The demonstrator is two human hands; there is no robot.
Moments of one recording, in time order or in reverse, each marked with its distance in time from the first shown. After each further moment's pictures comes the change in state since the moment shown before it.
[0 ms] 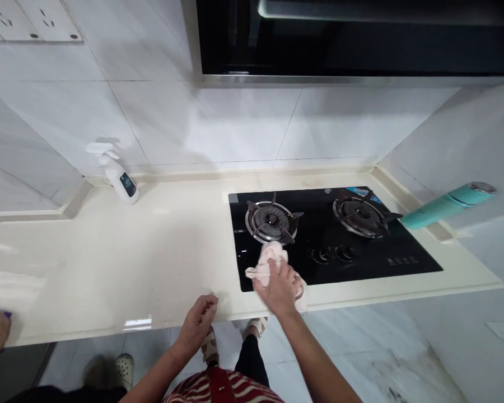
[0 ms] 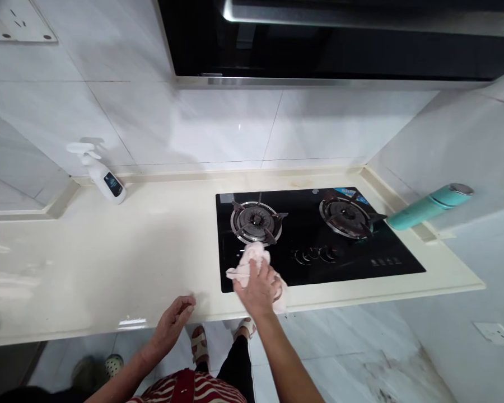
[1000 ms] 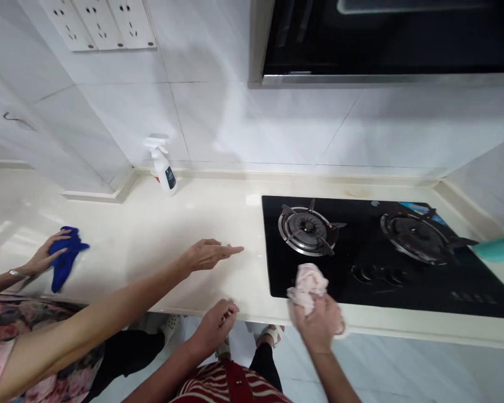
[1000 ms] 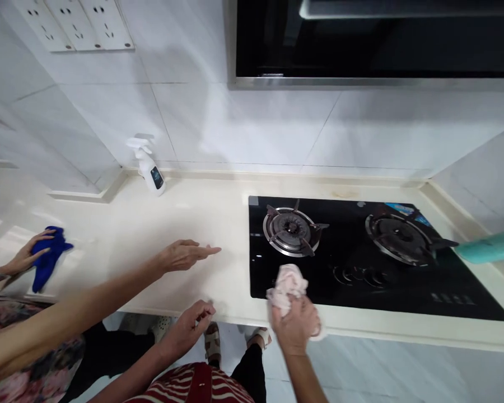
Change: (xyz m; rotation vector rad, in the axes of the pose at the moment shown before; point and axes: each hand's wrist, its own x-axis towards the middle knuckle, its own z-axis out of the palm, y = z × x) left_hand -0.027 0.016 -0.030 0.032 -0.015 0.005; right_hand -0.047 0.043 0.038 0.170 0.322 -0.021
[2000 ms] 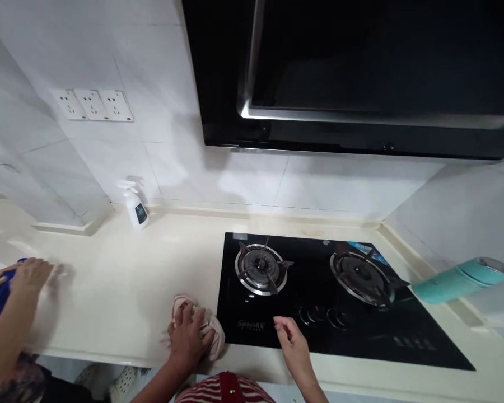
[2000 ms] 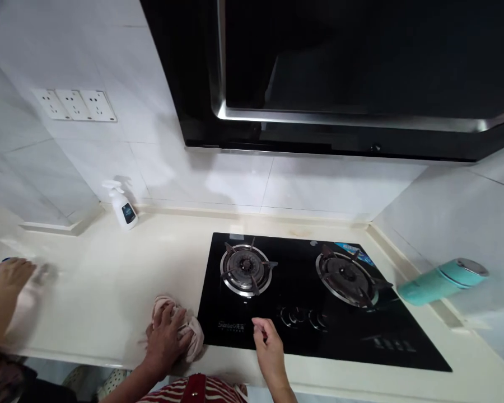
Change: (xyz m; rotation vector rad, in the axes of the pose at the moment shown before) left_hand 0.084 0.012 0.094 0.895 0.362 -0.122; right_hand 0.102 0.061 -0.041 0.827 -0.372 0.076
